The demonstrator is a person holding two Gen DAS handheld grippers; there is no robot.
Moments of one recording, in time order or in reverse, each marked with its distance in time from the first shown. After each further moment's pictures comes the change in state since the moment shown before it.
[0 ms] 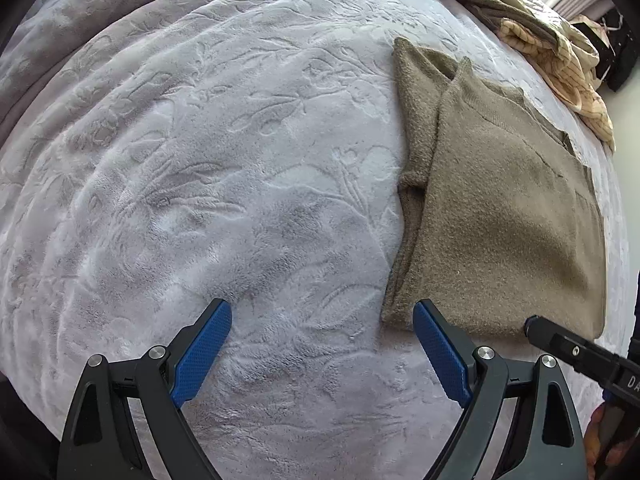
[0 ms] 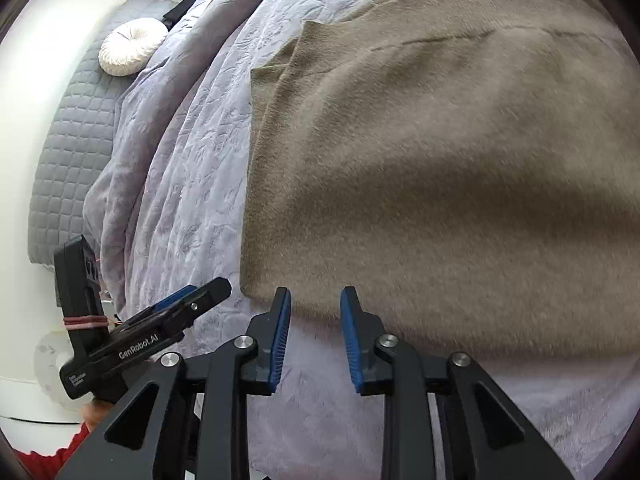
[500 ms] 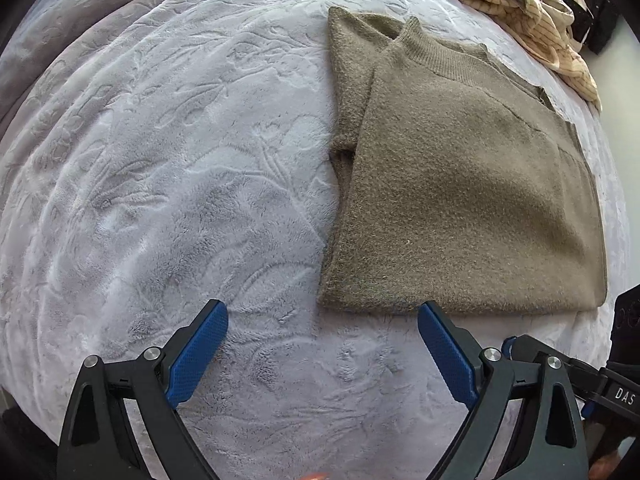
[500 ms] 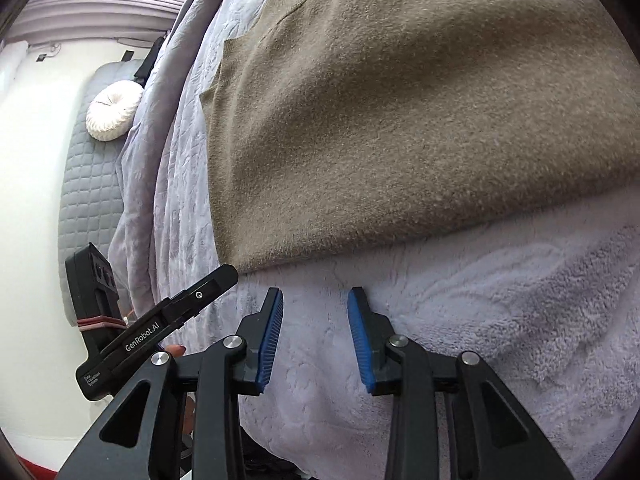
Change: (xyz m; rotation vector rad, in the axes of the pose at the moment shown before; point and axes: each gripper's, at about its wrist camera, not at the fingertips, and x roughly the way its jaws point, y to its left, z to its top) left arm 0.012 -0.049 -0.010 0.094 0.031 -0.013; right arm -0.006 -0.054 -0.044 0.245 -0.058 0.123
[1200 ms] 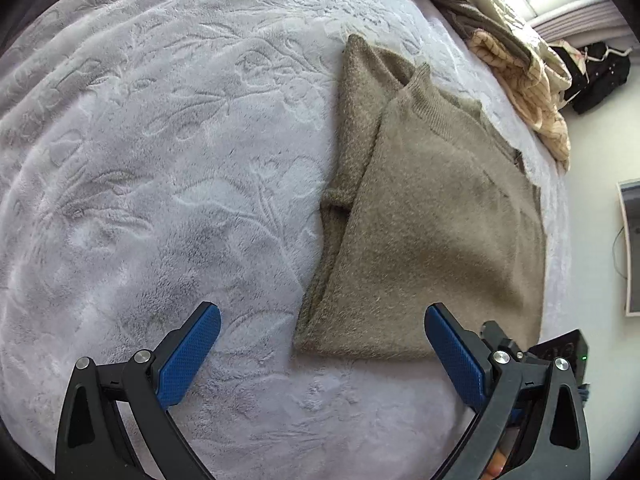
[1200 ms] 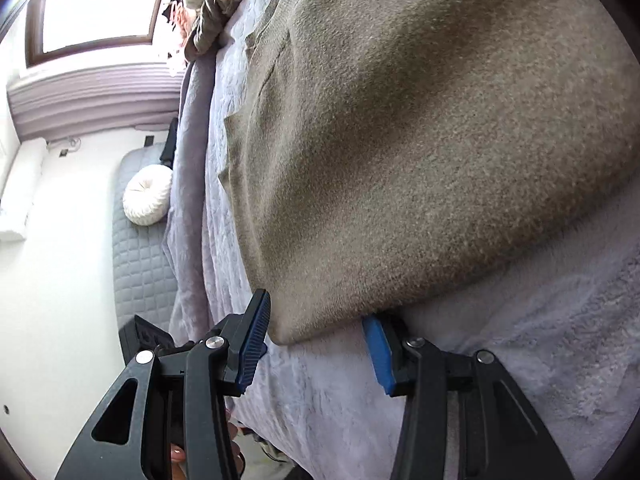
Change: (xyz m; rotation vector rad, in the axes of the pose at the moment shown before) left arm 0.000 0.035 0.038 -0.168 0.020 -0.266; right arm 0.006 -0.027 0.012 0.266 -0.210 0.267
